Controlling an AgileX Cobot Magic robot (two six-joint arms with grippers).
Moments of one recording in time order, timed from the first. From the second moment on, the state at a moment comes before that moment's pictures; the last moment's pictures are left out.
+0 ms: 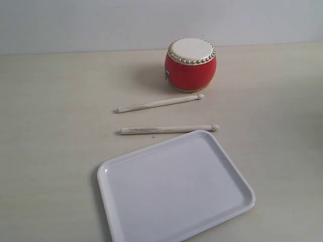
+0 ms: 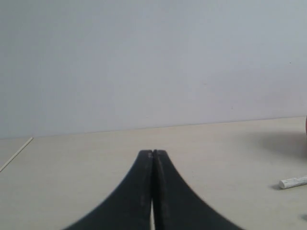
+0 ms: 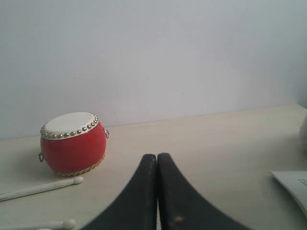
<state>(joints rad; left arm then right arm) -0.03 0.00 0.00 0.07 0.08 0.03 0.03 0.01 0.00 0.05 0.14 0.03</state>
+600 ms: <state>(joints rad) -0.03 0.00 0.00 0.06 -0.09 0.01 0.03 0.01 0.00 0.05 0.14 0.03</state>
